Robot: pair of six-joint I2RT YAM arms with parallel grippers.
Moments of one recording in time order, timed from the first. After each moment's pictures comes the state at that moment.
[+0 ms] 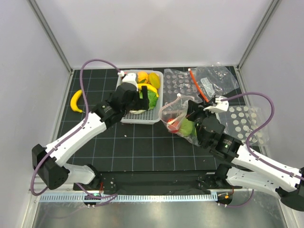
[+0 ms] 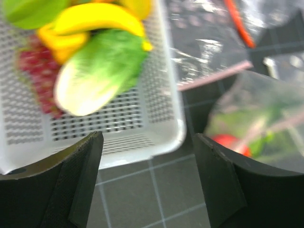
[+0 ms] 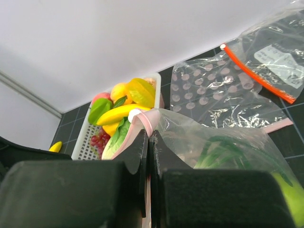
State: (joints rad) left arm -0.77 1.32 1.27 -0.49 -0.29 -0.48; right arm 0.97 0.81 0.74 0.08 0.95 0.54
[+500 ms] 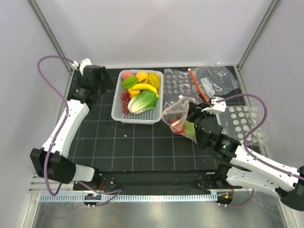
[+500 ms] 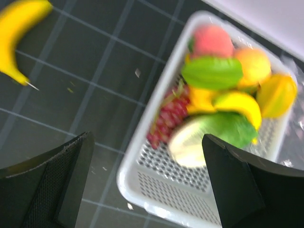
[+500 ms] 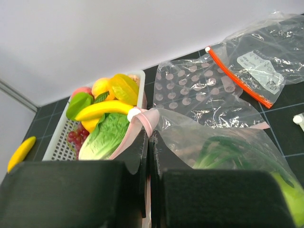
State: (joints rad) left arm -0.28 1.33 1.31 -0.59 -0.37 -0.60; right arm 0.97 0.82 0.71 0.10 0.99 0.46
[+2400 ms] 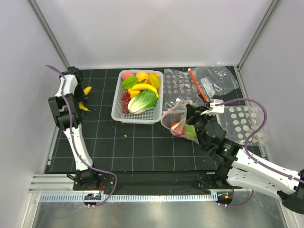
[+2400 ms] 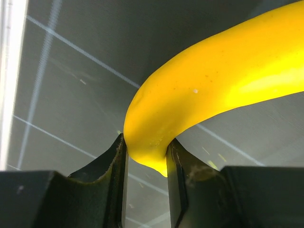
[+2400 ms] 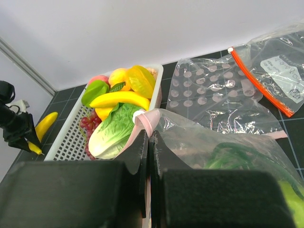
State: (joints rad) left arm 0.24 2.33 2.01 -1.07 -0.23 -0.29; right arm 0.96 0.76 0.62 0.19 0.85 0.37
